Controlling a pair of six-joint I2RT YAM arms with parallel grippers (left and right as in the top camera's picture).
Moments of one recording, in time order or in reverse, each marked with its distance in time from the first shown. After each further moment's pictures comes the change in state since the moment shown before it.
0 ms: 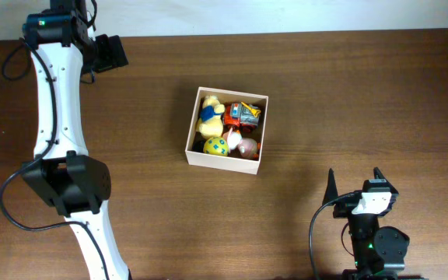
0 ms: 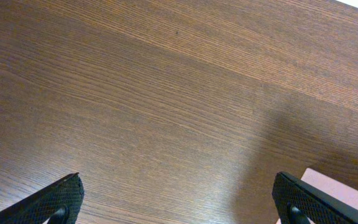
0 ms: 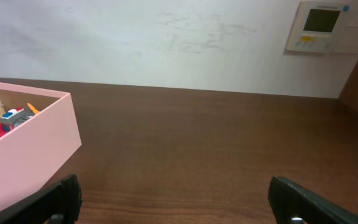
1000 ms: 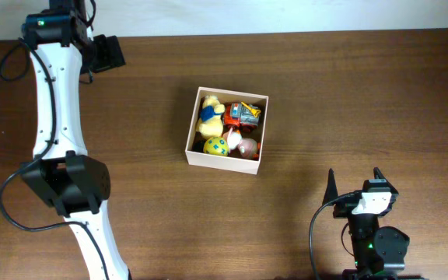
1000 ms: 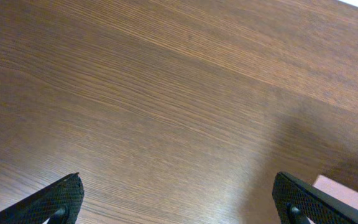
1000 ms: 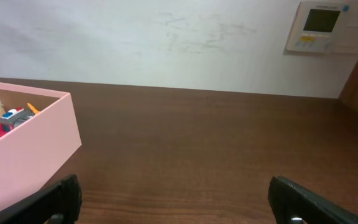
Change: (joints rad) left arm 0.010 0.000 0.000 0.005 -0.041 0.000; right arm 0.000 0.000 0.000 0.000 0.000 0.000
